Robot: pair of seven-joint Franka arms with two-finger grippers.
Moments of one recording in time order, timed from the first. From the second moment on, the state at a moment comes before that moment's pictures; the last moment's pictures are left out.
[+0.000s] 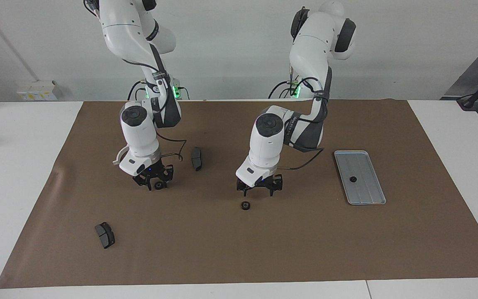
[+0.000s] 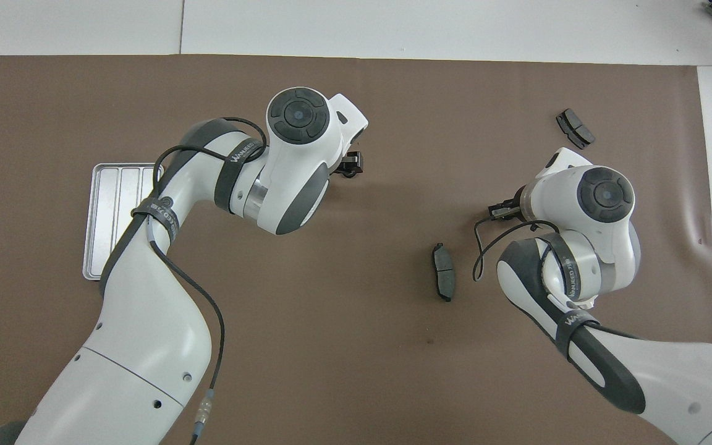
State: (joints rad) left arm -0.57 0.70 -0.01 -1.32 0.03 2.13 -0.51; right arm 0.12 0.29 0.02 -2.11 -0.10 2.53 0.02
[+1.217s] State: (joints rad) left arm -0.57 0.78 -0.01 -1.29 0.03 2.29 -0.51; right arm 0.12 0.28 0.03 -2.12 -0.10 2.53 0.02
